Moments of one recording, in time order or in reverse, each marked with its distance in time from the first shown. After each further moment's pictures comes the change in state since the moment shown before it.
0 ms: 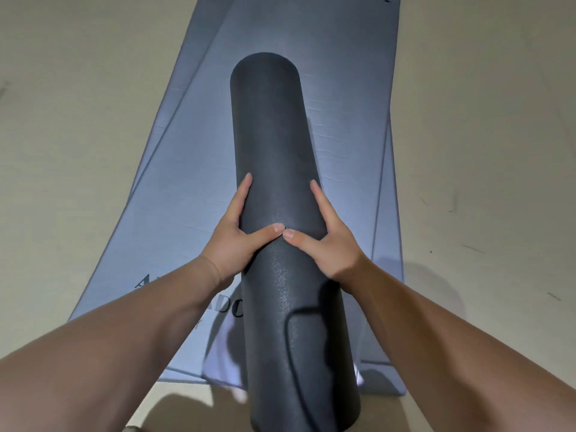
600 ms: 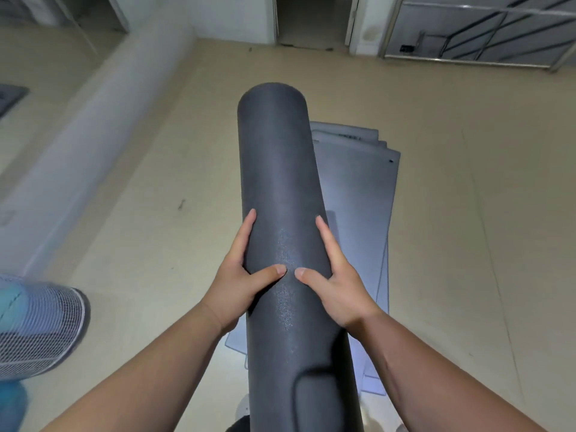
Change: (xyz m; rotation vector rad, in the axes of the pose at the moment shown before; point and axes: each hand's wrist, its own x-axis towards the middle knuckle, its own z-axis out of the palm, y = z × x) left_hand -0.279 0.576 -0.162 -0.077 0.040 0.088; right_hand -0.217 -0.616 0.076 -0.030 -0.080 -0.069
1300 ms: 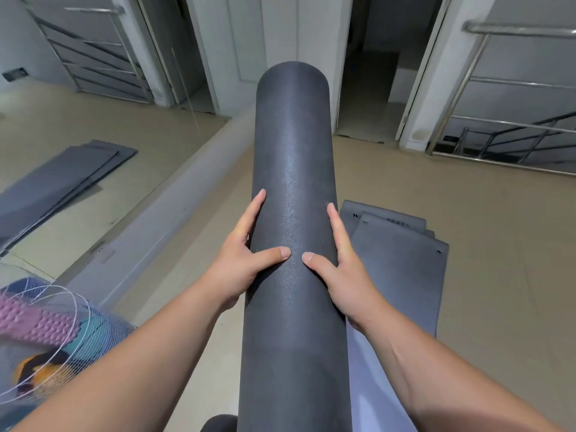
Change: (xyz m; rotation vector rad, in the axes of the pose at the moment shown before) left_hand -0.013 0.235 -0.148 0.009 0.089 0.307; right_hand 0.048 -0.253 0.108 0.123 -0.136 -0.295
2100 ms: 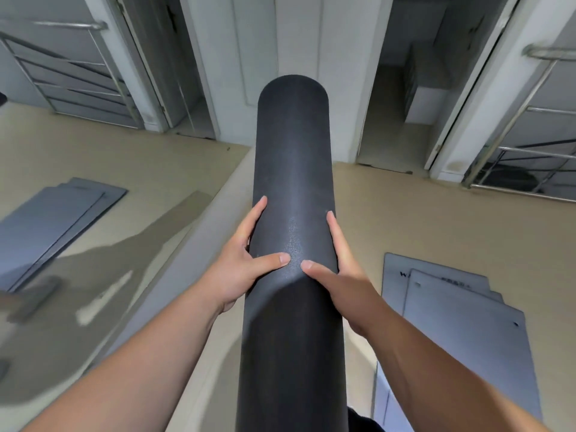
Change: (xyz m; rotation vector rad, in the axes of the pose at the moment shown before) left_hand 0.449 0.013 -0.360 -0.003 -0.090 -0.055; right_hand 0.529 -0.012 0.181 0.044 0.016 0.052
